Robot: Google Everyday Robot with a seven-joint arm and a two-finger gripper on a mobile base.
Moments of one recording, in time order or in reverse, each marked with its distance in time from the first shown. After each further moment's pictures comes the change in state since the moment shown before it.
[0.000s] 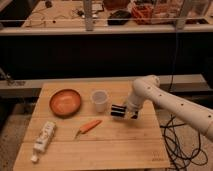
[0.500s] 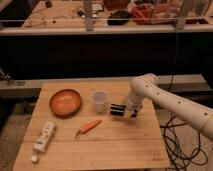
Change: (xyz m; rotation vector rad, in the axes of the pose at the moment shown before) arm -0.012 -0.006 0.001 -0.009 0.005 -0.019
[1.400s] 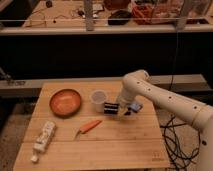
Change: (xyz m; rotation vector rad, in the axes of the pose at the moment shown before) arm -0.030 -0.008 0.002 -0.023 0.008 -0.033
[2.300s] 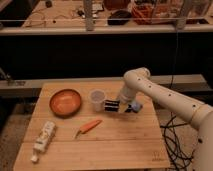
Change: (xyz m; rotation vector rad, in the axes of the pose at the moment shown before) arm 0.016 -0.013 -0.005 0.006 -0.023 0.011
